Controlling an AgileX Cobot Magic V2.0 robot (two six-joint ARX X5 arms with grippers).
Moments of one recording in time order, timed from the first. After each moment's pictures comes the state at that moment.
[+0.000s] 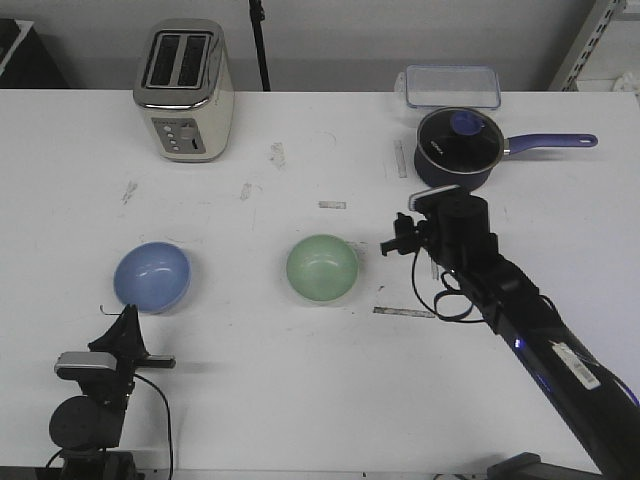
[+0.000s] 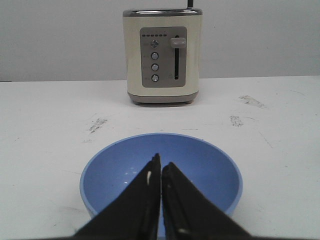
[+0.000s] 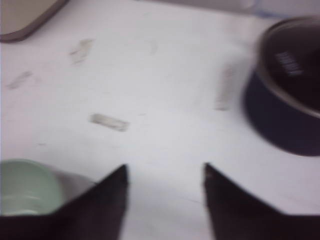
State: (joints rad) left arm -0.03 0.01 0.03 0.13 -0.03 0.02; right arm 0.33 1.35 1.08 -0.27 0.00 0.05
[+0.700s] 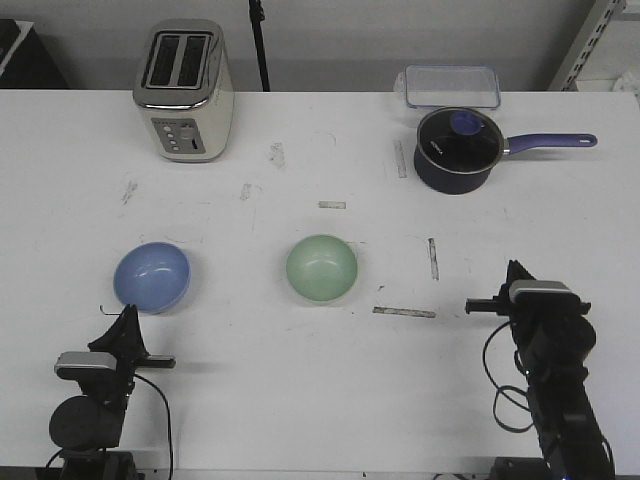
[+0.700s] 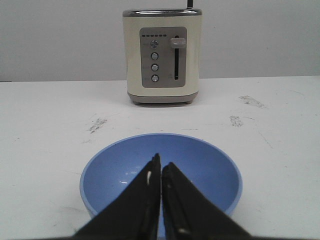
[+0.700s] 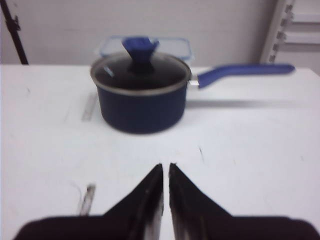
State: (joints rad) left arm -0.03 0.01 0.03 0.13 -0.03 0.02; right arm -0.02 0.71 0.44 0.05 0.00 0.01
